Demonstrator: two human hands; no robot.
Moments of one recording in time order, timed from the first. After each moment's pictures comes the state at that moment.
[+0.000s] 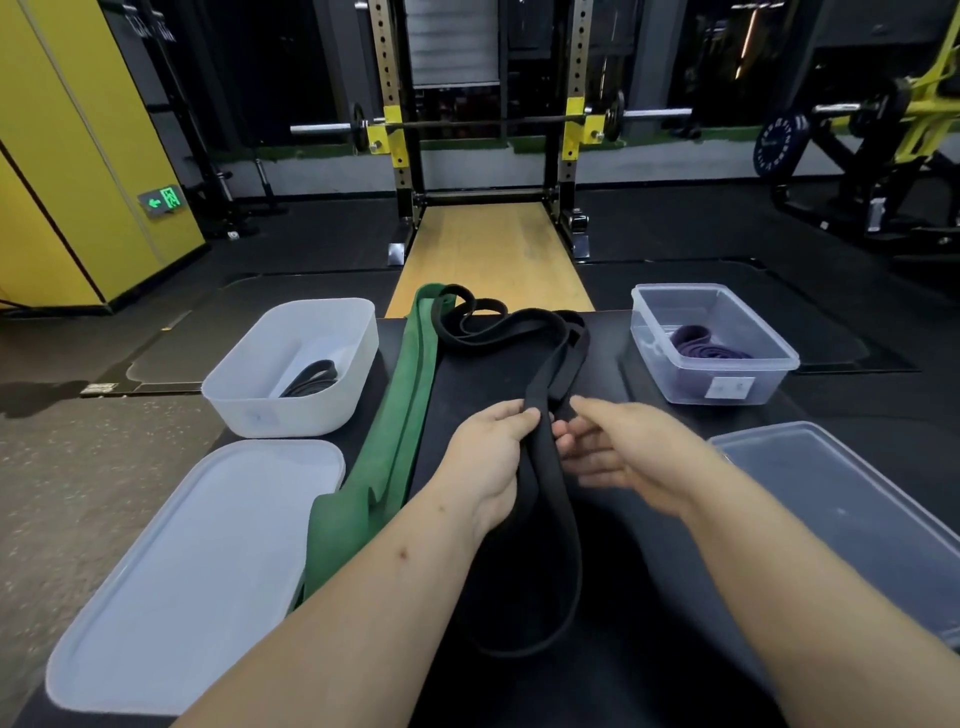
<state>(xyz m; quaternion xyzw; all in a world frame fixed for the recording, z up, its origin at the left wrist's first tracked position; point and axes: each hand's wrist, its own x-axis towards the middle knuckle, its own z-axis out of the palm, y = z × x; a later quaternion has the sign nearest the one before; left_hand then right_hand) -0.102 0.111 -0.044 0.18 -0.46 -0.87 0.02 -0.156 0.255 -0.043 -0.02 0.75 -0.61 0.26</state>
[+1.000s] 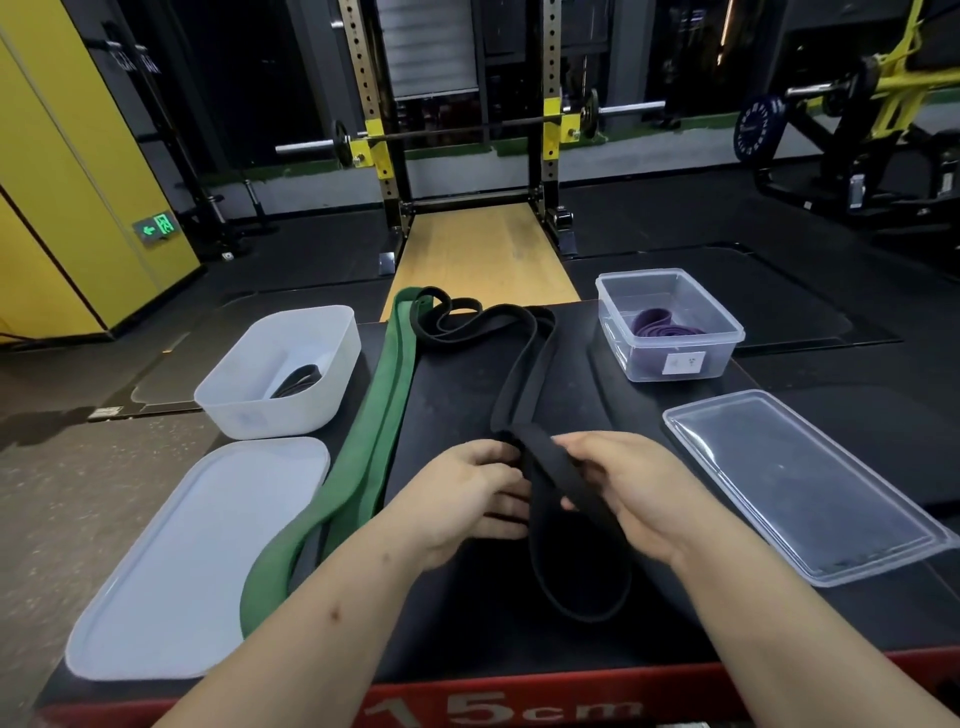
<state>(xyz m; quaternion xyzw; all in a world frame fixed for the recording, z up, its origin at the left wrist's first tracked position) -0.046 0.112 -0.055 0.09 -0.70 -0.70 -0.12 -0.097 0.297 -0.064 -0.05 0.63 -0.74 0.23</state>
